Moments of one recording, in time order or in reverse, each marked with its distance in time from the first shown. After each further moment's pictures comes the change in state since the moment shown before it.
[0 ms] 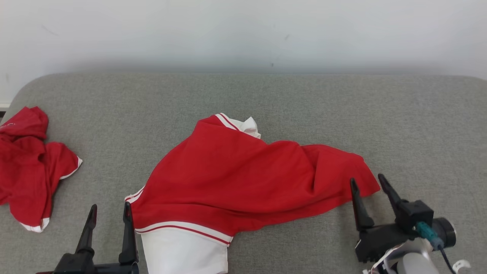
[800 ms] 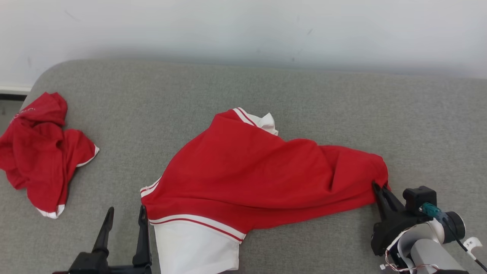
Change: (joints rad) left arm -0.016 -0.004 -0.053 0.048 -0.025 -0.008 0.000; right arm -0.218 -0.178 0.204 0.414 0.201 0.000 0.000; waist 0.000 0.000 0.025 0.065
